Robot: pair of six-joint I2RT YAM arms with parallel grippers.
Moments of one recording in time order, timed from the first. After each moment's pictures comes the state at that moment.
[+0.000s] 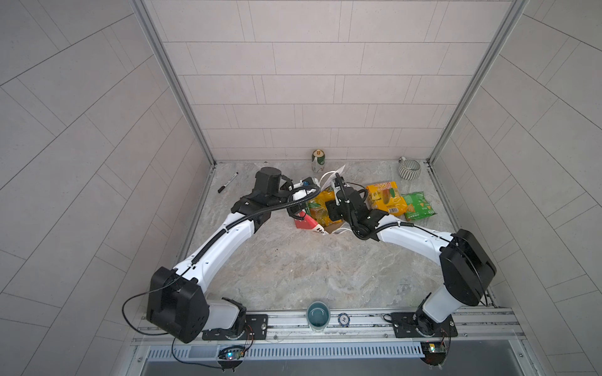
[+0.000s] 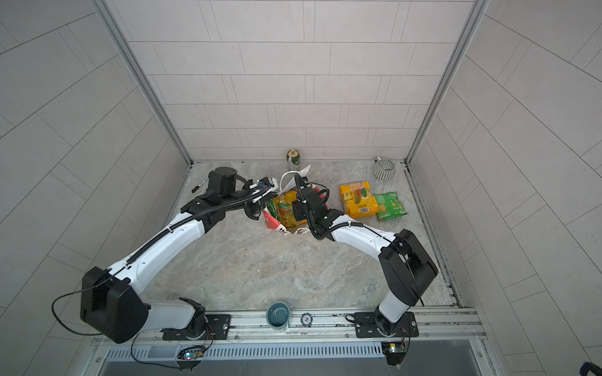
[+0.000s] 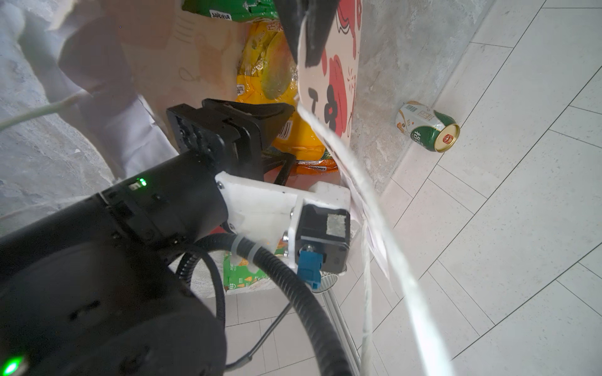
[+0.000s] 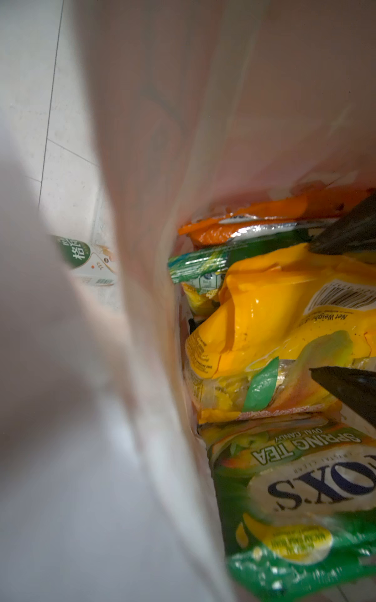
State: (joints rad) left arm -0.42 1.35 1.13 -0.27 0.54 0.67; right arm 0.67 1.63 1.10 -0.07 0.29 0.28
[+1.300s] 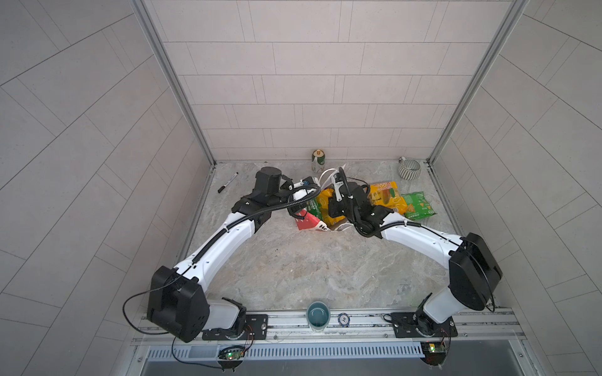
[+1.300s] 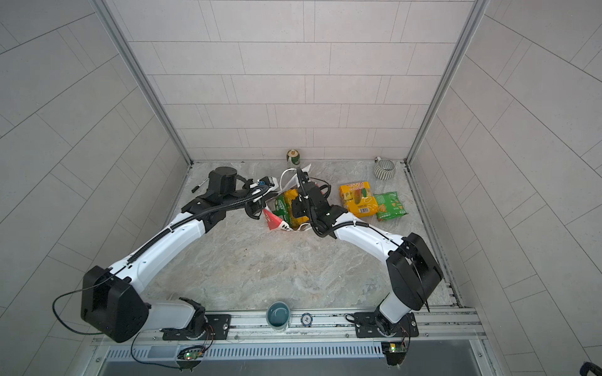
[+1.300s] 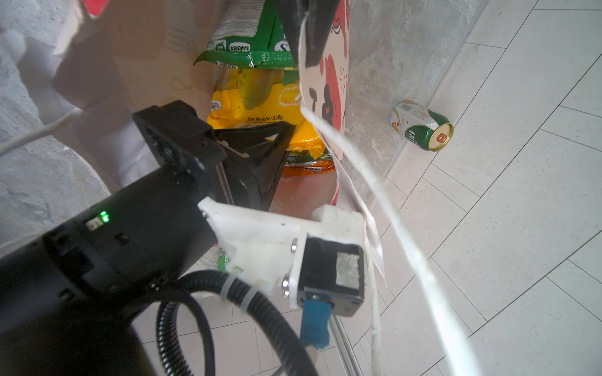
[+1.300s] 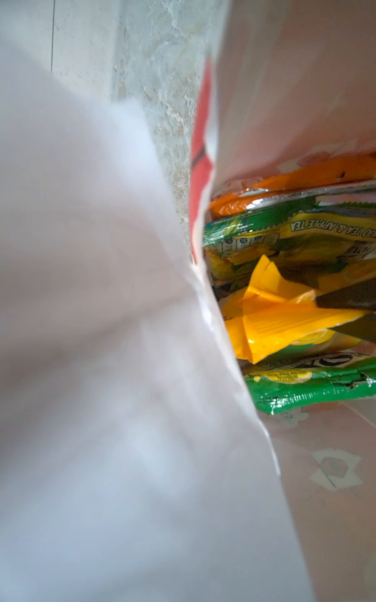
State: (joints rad) left arm -0.42 1.36 1.13 -0.25 0.53 0.67; right arm 0.66 1.56 1.14 -0.12 0.17 0.32
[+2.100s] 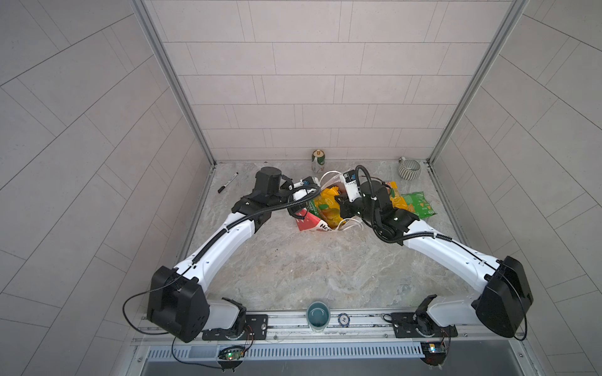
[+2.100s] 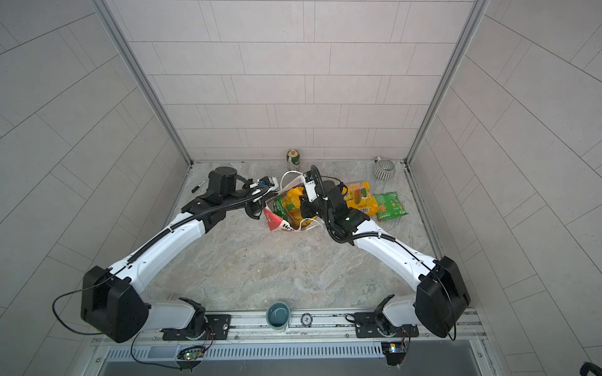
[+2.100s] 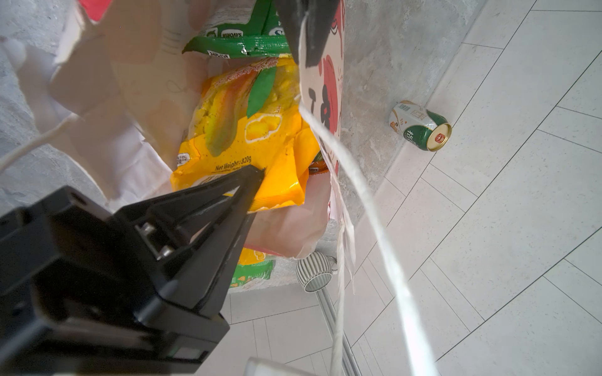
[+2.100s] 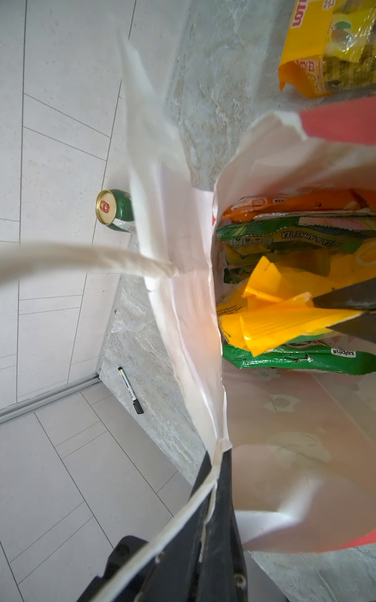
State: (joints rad) left arm -0.42 1.36 1.13 -0.25 0.53 0.67; right arm 0.61 1.36 1.06 -0.13 -0.02 0.18
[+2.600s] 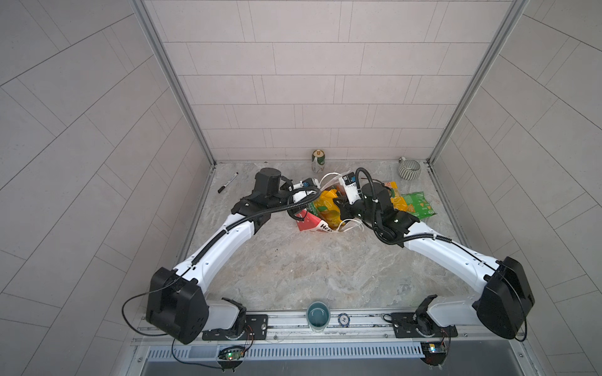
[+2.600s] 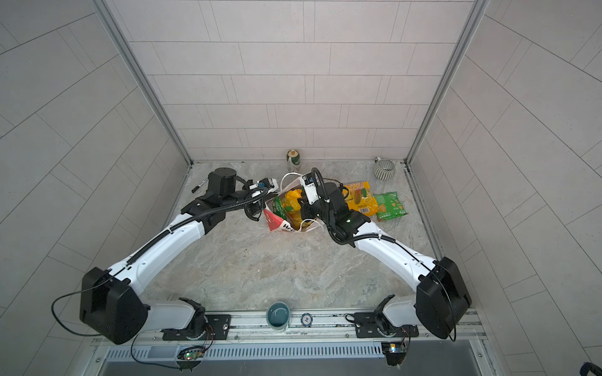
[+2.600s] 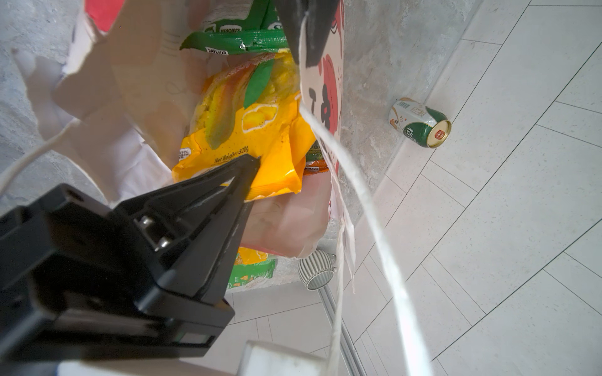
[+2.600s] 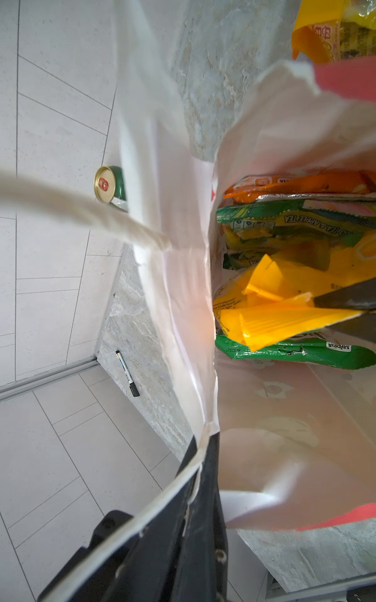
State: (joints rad) left arm -0.42 1.35 1.12 -0.24 0.53 0.69; right arm 0.61 1.34 1.02 -0.09 -0.08 0.16
